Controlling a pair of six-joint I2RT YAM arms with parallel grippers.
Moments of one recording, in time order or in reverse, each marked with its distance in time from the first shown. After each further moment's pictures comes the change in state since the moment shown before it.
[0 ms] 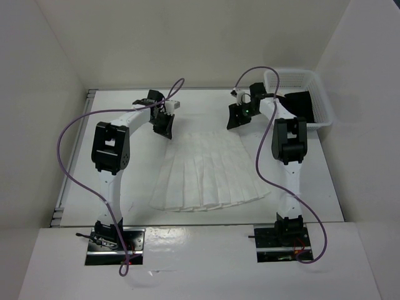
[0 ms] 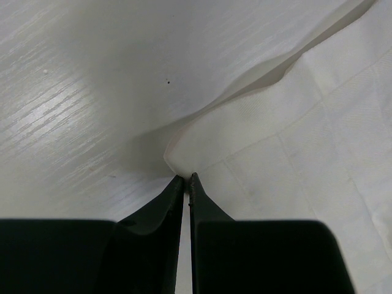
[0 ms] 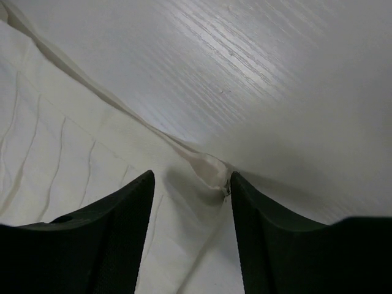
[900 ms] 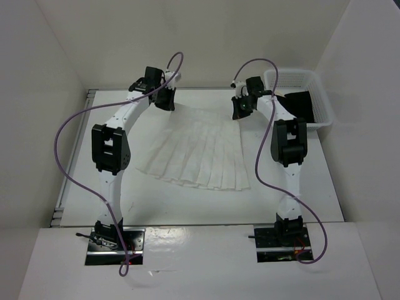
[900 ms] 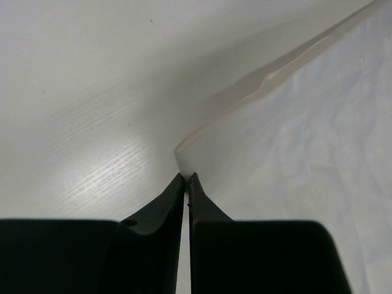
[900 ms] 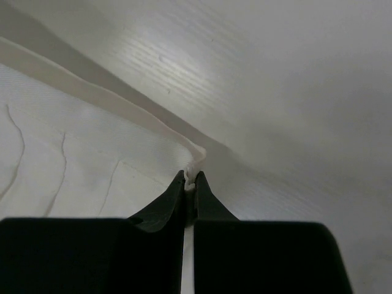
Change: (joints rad) left arm -0.008 0.001 0.294 0.006 -0.064 -0.008; right arm 0.037 -0.043 0.003 0.075 0.262 0.058
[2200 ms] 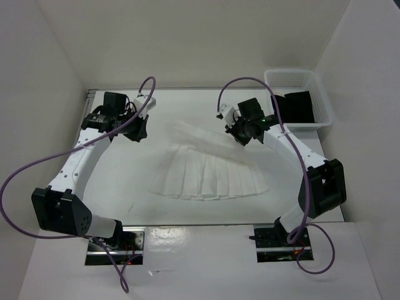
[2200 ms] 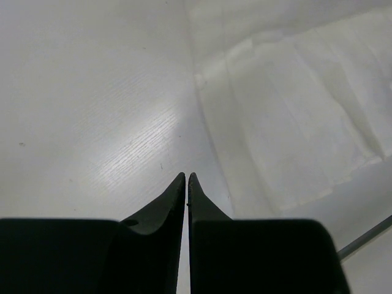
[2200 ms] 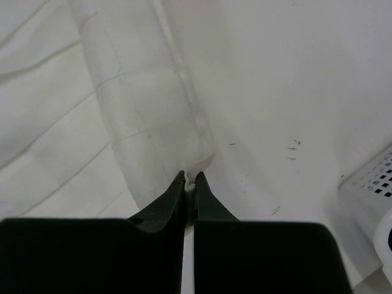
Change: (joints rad) left arm 0.073 -0.813 -0.713 -0.114 0.042 0.190; right arm 0.259 -0.777 -0.682 -0.016 0.257 -0.309
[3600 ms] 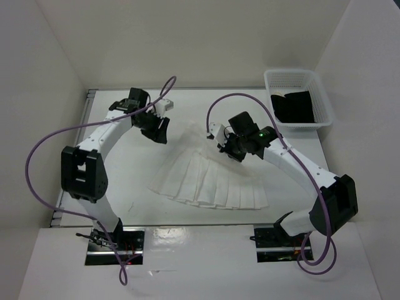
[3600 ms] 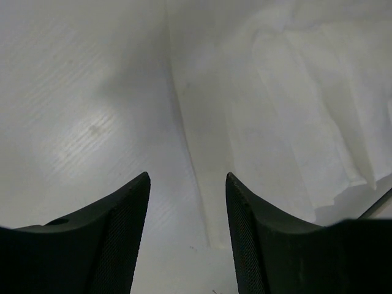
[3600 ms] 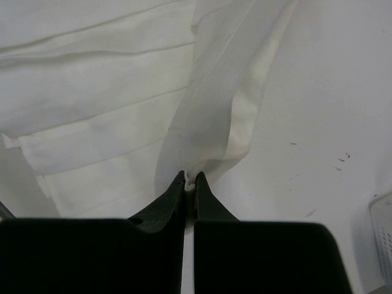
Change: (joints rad) left arm -0.051 0.292 0.082 -0.010 0.087 0.000; right arm 0.179 -0.159 -0.089 -0.138 -0.016 -0.032
